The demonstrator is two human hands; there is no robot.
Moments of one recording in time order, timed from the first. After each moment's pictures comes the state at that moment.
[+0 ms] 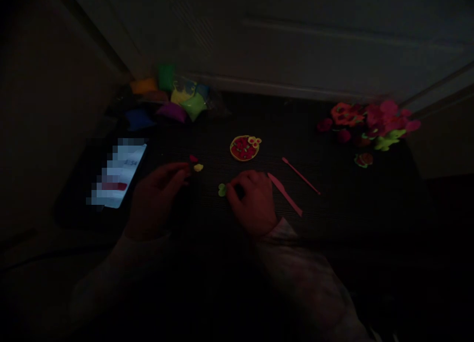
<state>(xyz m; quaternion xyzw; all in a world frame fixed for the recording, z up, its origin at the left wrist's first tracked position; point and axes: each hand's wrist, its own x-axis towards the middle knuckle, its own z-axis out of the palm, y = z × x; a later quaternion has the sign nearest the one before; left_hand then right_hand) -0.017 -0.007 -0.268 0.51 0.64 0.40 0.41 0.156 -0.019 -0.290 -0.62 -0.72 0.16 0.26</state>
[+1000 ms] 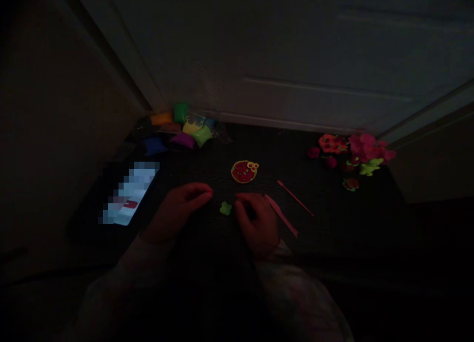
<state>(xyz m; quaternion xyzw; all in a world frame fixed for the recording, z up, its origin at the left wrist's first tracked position) -0.008 0.010 -0.255 0.57 0.57 0.33 0.49 0.163 -0.025 -0.281 -0.60 -0.66 0.21 0.40</state>
